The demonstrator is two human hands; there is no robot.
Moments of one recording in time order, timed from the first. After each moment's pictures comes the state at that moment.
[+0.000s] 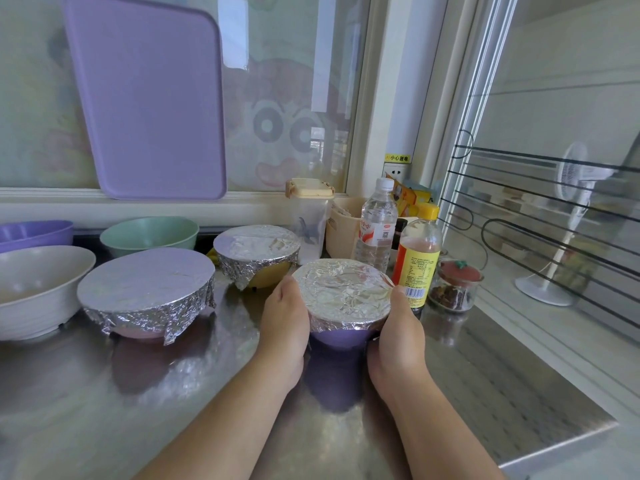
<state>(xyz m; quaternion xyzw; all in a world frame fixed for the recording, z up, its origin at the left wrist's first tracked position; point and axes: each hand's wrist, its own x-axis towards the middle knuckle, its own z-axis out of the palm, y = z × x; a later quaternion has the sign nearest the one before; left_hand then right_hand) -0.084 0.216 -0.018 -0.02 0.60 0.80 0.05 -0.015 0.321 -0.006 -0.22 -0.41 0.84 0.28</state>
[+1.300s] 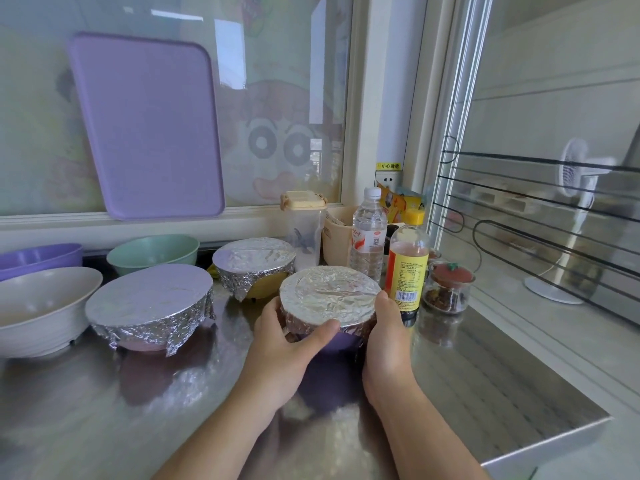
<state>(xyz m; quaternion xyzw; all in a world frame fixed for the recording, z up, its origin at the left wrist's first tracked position) -0.049 0.184 -0.031 0.16 0.72 0.67 0.00 -0.016 0.322 -0.018 -0.21 -0.47 0.82 0.26</state>
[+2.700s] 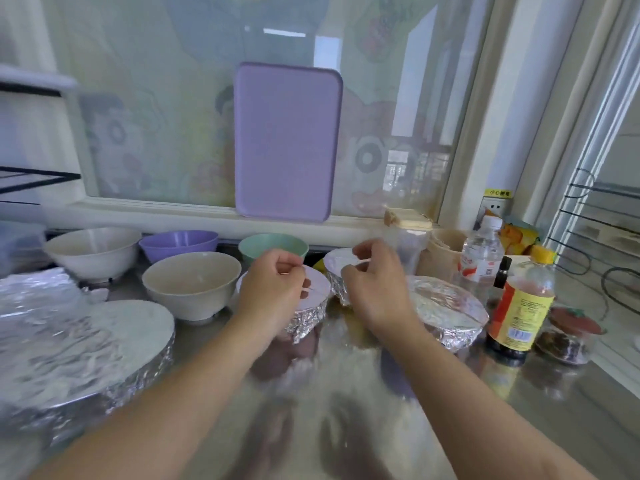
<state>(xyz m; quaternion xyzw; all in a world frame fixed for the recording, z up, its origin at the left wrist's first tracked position) -0.087 0.031 0.061 0.02 0.72 0.68 -0.14 -0.070 0.187 0.075 -0.01 -0.86 0.44 0.27</state>
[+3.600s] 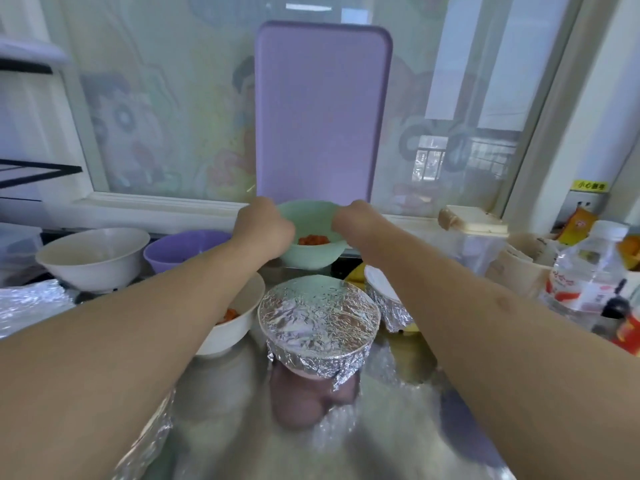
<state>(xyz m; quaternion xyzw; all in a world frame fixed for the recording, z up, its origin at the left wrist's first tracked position) -0.254 -0.031 0.109 -0.04 0.92 0.34 -0.18 -0.254 0.126 0.127 -0.03 -0.89 0.44 0.06</state>
